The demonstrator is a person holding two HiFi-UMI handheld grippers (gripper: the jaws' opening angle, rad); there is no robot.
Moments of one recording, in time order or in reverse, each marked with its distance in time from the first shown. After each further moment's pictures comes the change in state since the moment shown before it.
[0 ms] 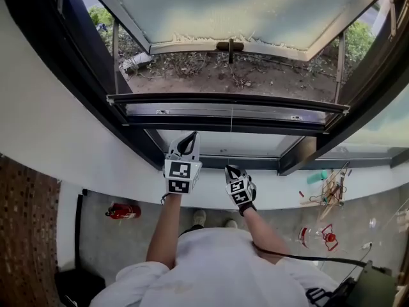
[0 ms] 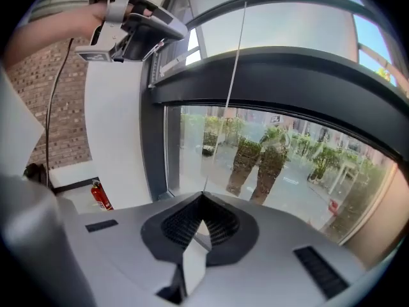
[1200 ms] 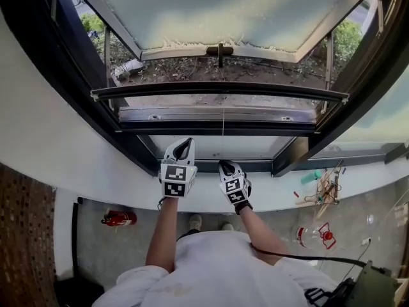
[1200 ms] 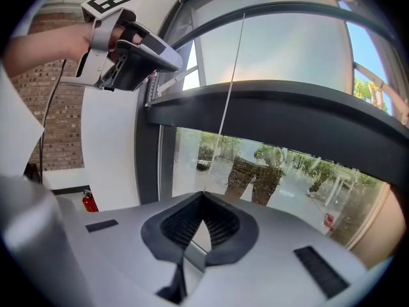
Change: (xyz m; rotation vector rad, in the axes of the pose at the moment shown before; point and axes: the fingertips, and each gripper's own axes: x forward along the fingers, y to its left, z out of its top) left arm 0.006 -0.009 -0.012 -0.023 0.048 -0.031; right arm -0.013 -0.019 0.054 -0.028 -0.130 -0.047
